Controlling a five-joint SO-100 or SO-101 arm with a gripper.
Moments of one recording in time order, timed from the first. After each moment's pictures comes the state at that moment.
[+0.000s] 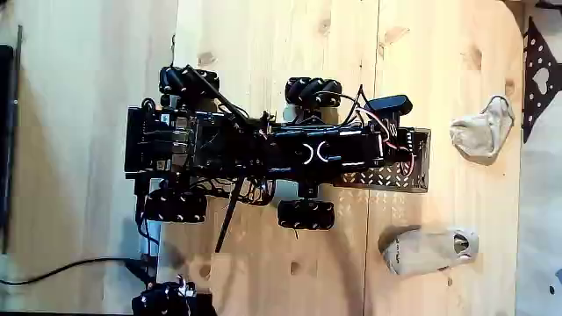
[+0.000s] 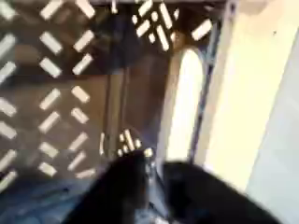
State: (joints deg) arm -4.5 185.7 169.9 72.2 -3.2
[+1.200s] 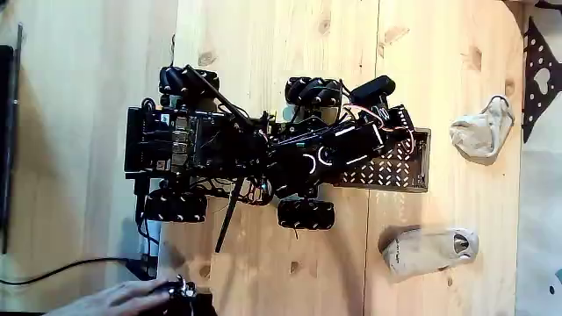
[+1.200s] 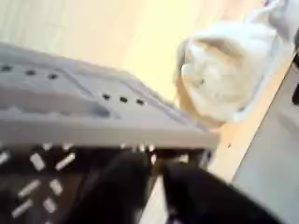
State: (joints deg) arm -21.4 185.8 169.9 72.2 -3.1
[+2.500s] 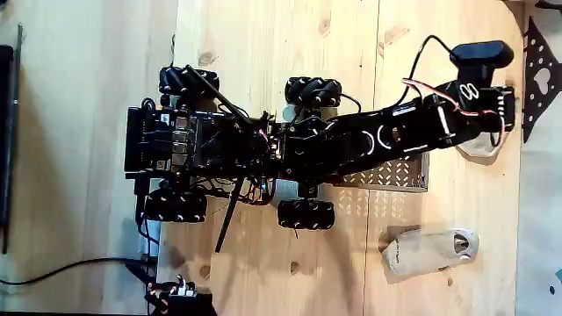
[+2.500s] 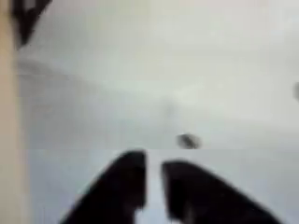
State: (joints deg) arm -16.7 118.6 66.5 78.9 12.0
